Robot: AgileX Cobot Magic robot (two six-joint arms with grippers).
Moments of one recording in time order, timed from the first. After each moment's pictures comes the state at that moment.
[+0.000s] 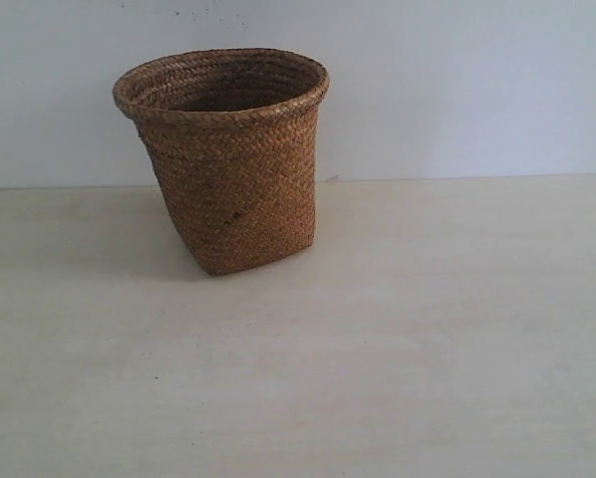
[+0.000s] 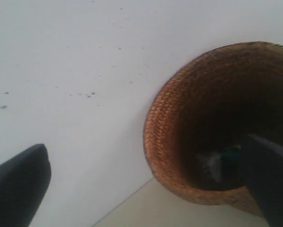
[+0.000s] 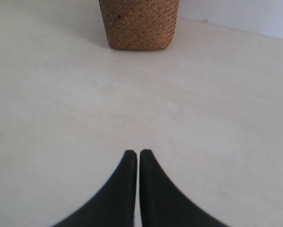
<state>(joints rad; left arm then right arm) -0.54 1.61 -1.81 0.55 0.82 0.05 0.68 0.12 -0.52 -0.07 0.93 0.15</state>
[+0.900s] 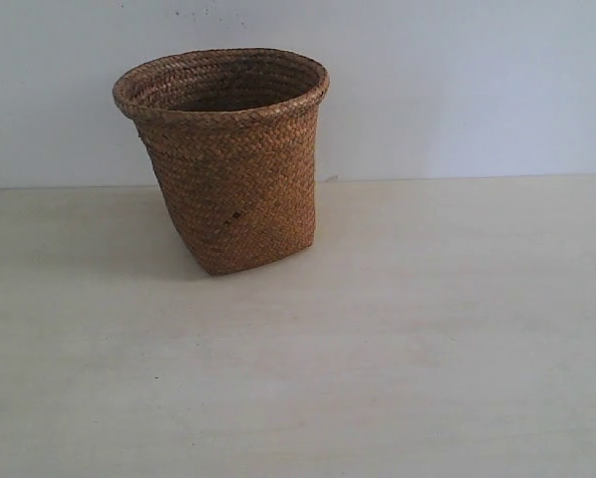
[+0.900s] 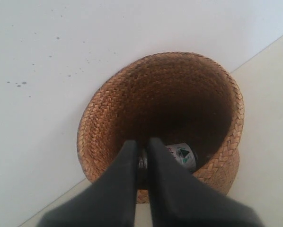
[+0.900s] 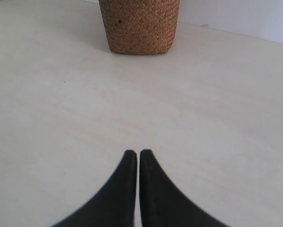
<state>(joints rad) -0.55 1.61 -1.81 0.34 0.84 0.05 0.68 0.12 -0.52 -0.07 0.92 0.15</state>
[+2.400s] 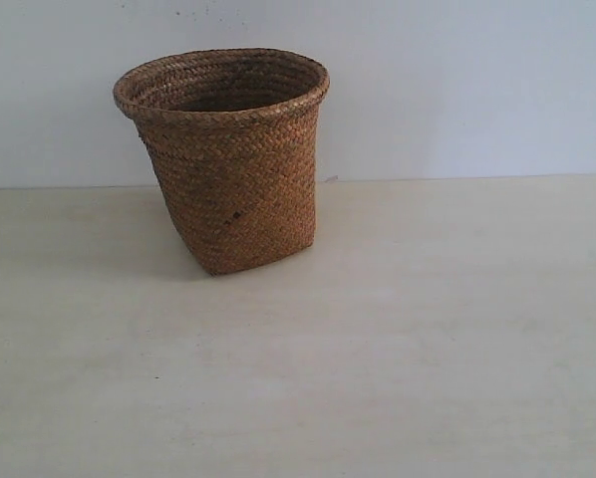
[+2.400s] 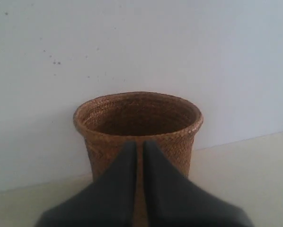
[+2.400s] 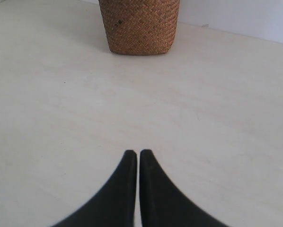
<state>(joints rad) -0.31 0.72 -0.53 0.40 -0.10 -0.44 0.68 0.12 -0.52 -0.07 0.92 0.15</state>
